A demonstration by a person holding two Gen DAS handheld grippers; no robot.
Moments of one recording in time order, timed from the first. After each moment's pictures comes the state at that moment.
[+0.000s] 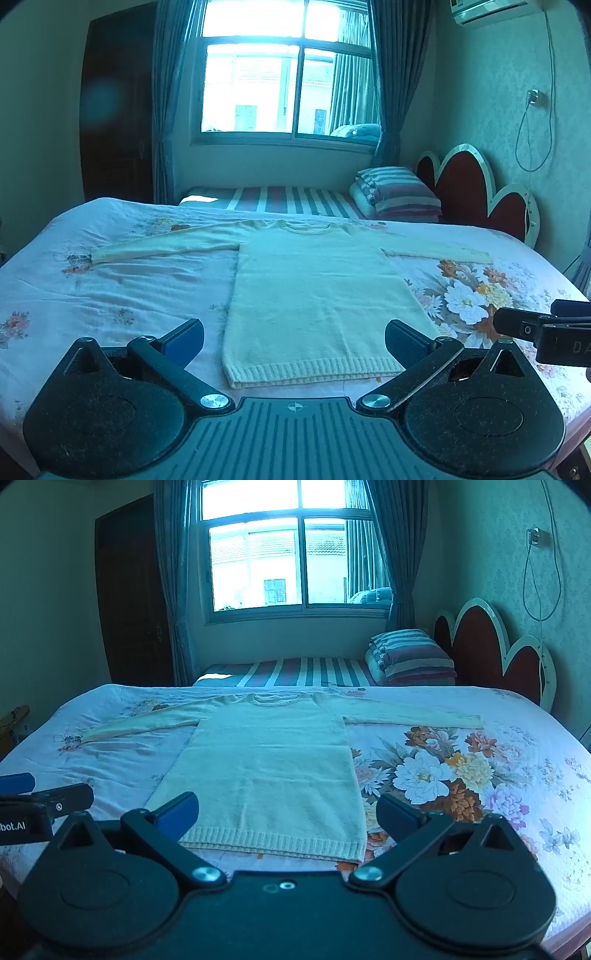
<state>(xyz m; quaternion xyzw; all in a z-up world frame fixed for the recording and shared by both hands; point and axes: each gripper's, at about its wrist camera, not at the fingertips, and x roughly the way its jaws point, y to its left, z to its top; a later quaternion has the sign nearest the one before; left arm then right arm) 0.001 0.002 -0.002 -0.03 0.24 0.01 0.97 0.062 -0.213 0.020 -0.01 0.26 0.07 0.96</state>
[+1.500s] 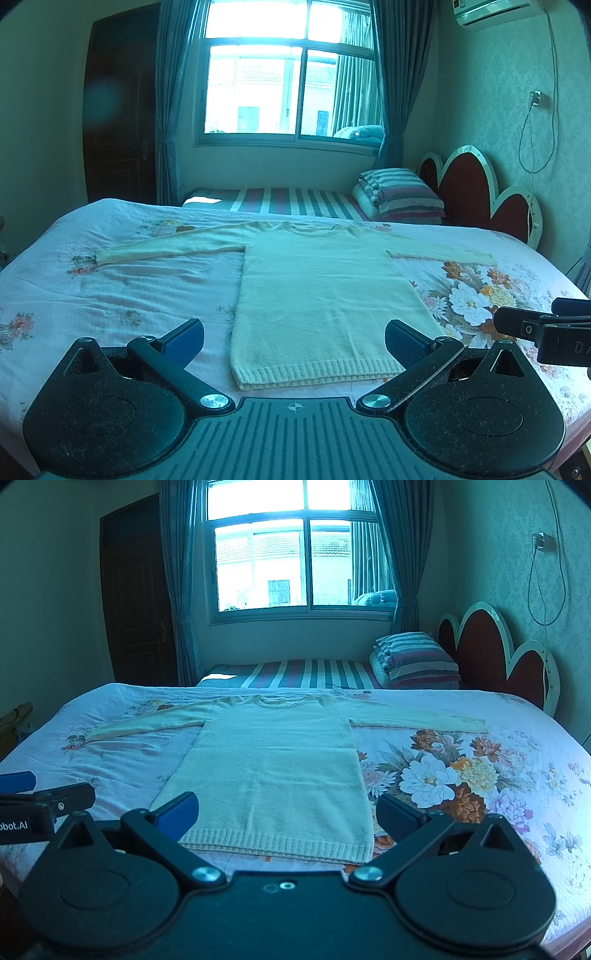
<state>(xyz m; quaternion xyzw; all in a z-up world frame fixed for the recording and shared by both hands) -0.002 0.002 0.000 -0.03 0.24 0.01 0.97 0.061 -0.206 0.021 -0.01 0.26 0.08 0.96</state>
